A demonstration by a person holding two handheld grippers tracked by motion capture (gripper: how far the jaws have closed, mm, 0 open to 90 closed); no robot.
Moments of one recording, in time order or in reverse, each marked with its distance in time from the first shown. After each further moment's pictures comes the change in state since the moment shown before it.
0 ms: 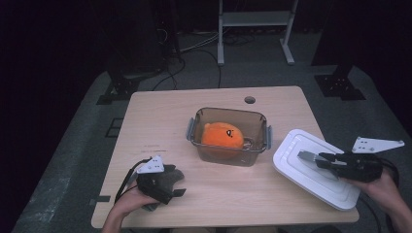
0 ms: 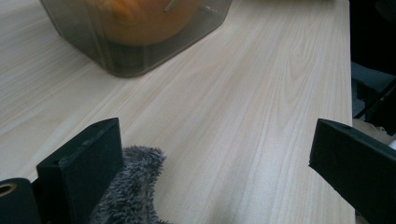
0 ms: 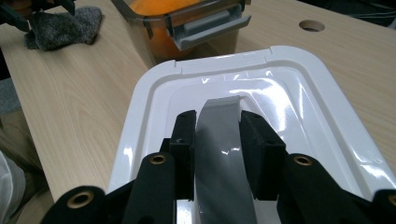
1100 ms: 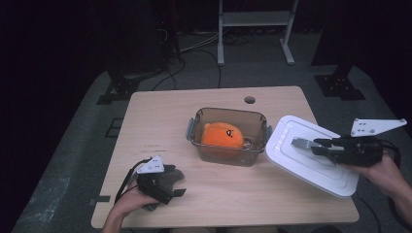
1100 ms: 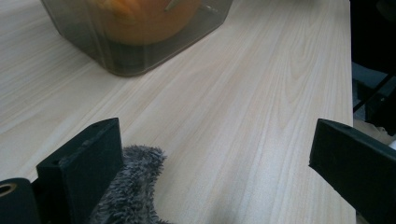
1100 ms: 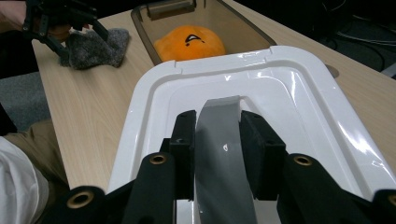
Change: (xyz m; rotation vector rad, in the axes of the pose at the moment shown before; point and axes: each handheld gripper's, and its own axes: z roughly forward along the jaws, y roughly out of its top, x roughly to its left) left arm 0.000 -0.001 0.000 -0.002 0.001 -0.003; right arm 0.012 0.065 -0.008 -0.009 0.065 -0.094
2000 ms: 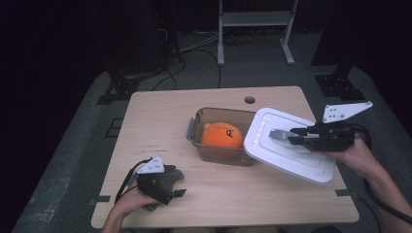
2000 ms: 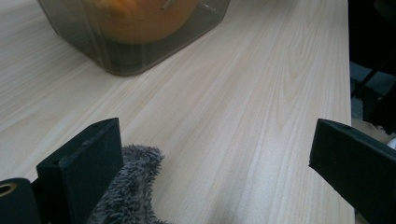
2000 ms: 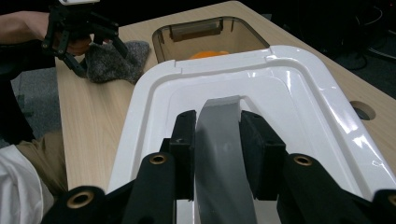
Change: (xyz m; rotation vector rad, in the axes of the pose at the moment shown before) left arm 0.000 -0.001 0.001 0.005 -0.009 0.001; right arm 0.004 0.049 0.043 0.005 0.091 -0.079
